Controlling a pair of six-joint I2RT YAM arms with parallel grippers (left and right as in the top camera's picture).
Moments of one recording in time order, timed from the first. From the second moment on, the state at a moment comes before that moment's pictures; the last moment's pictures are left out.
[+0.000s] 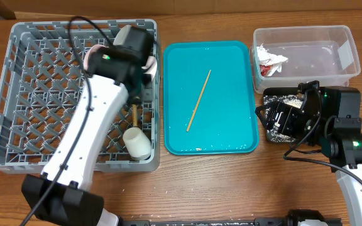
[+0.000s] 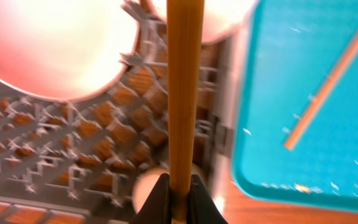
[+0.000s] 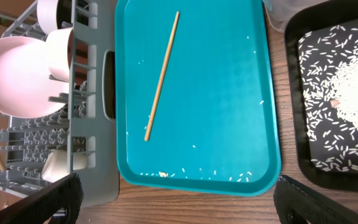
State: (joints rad) left arm -0.29 1.69 1.70 -1.36 -0.18 -0.38; right arm -0.03 1.06 0.98 -0.86 -0.51 0.33
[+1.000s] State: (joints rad) left arm -0.14 1.88 1.67 -1.19 -0.07 -0.16; right arm -0.03 1.06 0.98 -0.86 -0.51 0.33
